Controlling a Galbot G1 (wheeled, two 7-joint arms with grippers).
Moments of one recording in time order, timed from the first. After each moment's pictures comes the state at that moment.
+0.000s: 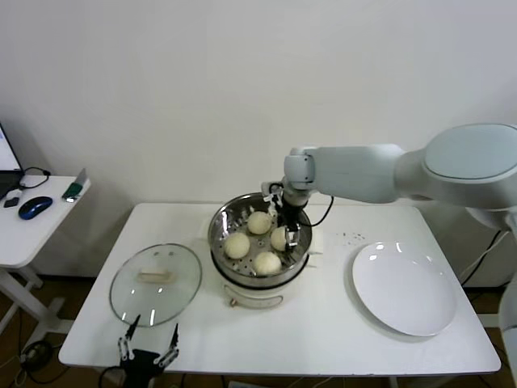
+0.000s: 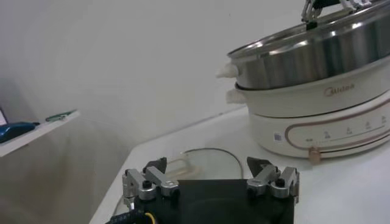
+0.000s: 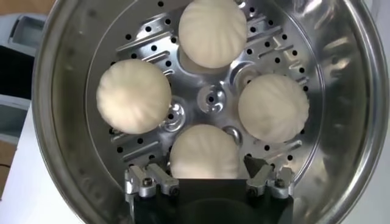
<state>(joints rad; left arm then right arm) 1.85 -1.42 -0.59 -2.01 0.18 -0.12 -0.06 0.72 1.37 -1.83 1.05 0.89 -0.30 -0.92</state>
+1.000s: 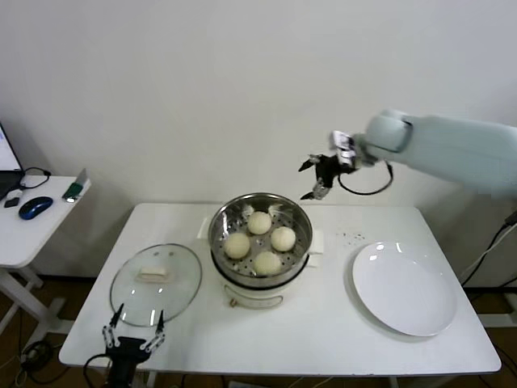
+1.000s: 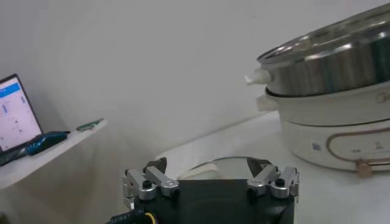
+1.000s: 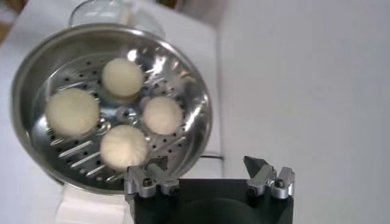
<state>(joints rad) 1.80 -1.42 -0.65 -2.02 0.18 -0.08 -0.08 0.75 0.83 -1.56 1.30 0.90 -0.04 -0.61</state>
